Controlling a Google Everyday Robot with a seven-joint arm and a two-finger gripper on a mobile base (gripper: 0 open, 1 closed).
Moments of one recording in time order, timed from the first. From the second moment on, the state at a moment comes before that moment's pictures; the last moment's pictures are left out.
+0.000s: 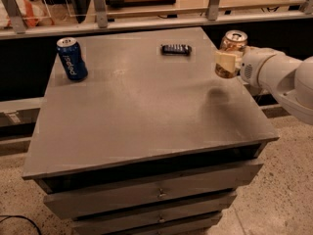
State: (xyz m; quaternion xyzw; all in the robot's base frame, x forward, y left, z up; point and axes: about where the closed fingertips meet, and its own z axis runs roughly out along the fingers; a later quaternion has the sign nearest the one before) arm 0.653 -0.232 0.920 -0.13 0.77 0.09 0.62
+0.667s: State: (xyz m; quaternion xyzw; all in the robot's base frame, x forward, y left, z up) arm 0.701 -0.227 0.911 -0.14 0.77 0.11 0.62
